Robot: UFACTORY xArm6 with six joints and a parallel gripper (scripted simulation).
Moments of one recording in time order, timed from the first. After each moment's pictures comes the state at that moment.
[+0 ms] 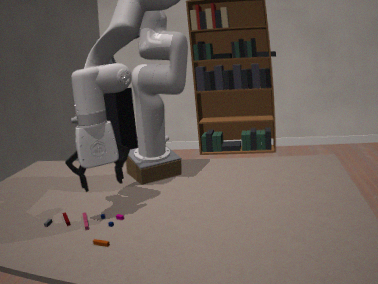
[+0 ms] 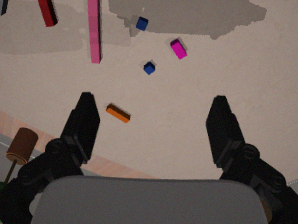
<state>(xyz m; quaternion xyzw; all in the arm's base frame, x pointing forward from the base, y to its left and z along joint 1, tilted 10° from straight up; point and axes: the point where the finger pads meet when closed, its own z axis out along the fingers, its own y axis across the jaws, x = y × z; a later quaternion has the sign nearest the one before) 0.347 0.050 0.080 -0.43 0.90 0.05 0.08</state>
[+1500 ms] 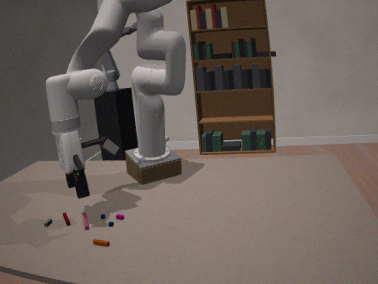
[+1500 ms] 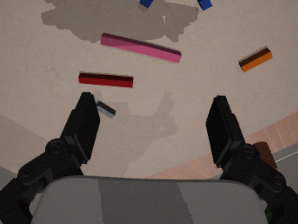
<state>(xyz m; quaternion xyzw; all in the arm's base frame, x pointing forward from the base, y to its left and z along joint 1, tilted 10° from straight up) 0.391 -0.001 0.073 0.27 0.96 0.09 0.03</state>
